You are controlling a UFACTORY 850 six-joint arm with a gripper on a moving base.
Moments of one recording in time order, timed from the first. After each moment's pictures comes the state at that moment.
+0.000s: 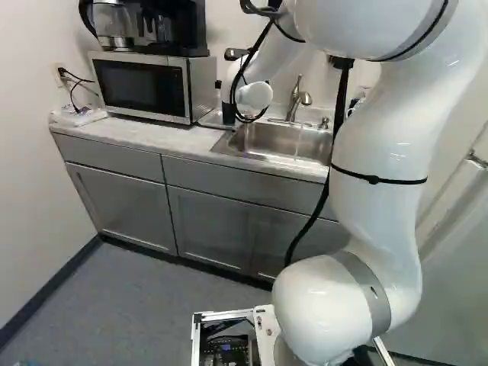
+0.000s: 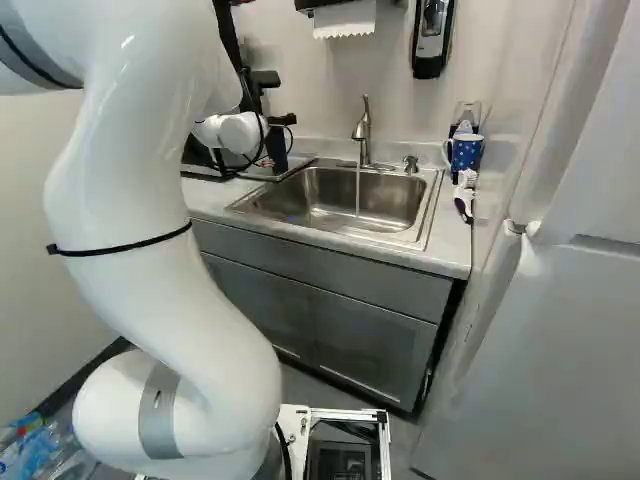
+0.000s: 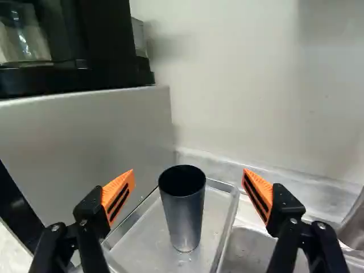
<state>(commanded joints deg) 8.3 -14.4 -63.5 3.3 38.2 -1.8</state>
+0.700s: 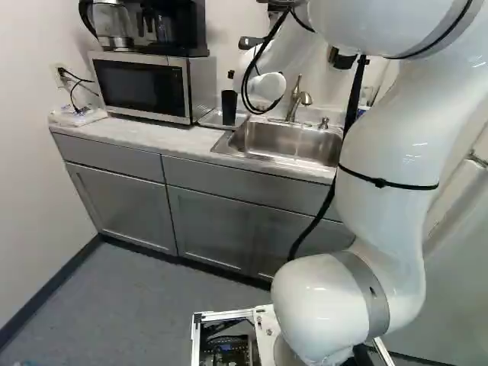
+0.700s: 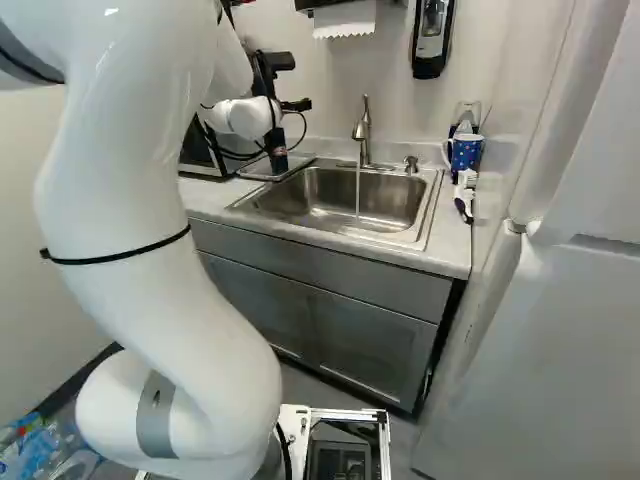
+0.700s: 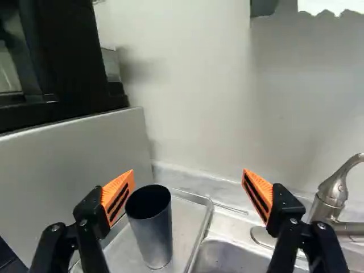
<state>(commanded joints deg) 3.6 -11.8 -64.8 3.3 37.5 -1.8</state>
